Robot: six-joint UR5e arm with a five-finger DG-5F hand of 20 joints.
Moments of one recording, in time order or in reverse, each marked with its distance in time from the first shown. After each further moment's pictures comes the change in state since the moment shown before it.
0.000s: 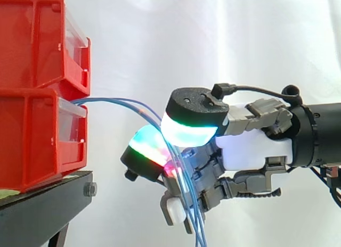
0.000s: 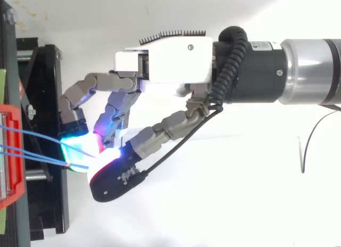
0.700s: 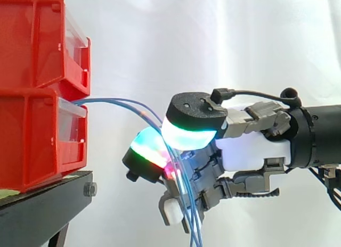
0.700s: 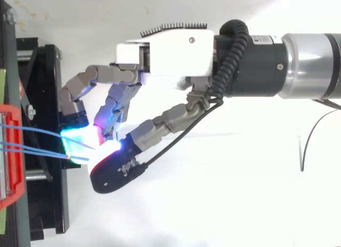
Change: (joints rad) arm -0.009 0.000 -0.006 0.011 0.000 -0.014
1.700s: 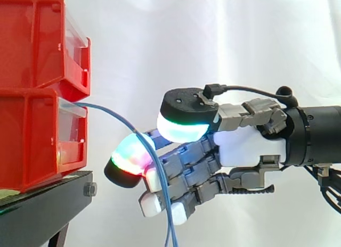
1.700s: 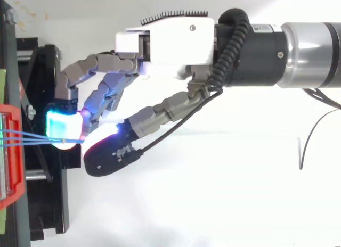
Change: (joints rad) arm -0.019 -0.001 -0.006 0.037 -0.027 -0.005
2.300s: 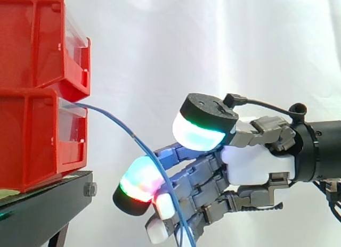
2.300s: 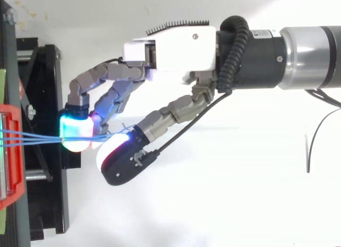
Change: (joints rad) arm -0.004 0.000 -0.040 0.013 -0.030 -0.001
